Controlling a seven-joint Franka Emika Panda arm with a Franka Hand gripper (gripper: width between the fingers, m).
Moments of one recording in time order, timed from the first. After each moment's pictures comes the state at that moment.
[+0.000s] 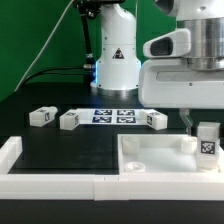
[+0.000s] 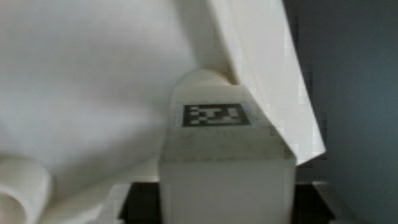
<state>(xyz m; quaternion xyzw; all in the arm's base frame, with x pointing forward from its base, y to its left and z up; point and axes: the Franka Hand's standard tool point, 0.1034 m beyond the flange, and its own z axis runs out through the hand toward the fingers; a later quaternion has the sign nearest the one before) 0.631 0.114 0.082 -0.97 0.25 -0.02 0.05</state>
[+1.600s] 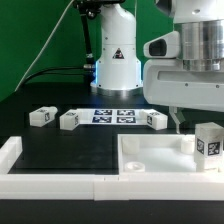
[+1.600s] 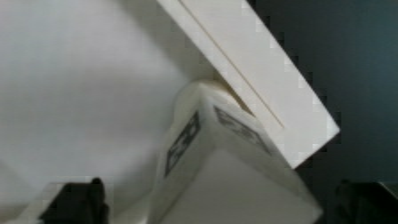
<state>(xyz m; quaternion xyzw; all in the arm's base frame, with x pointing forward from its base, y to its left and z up) 0.628 0.114 0.079 -0.97 0.26 -0.01 0.05</state>
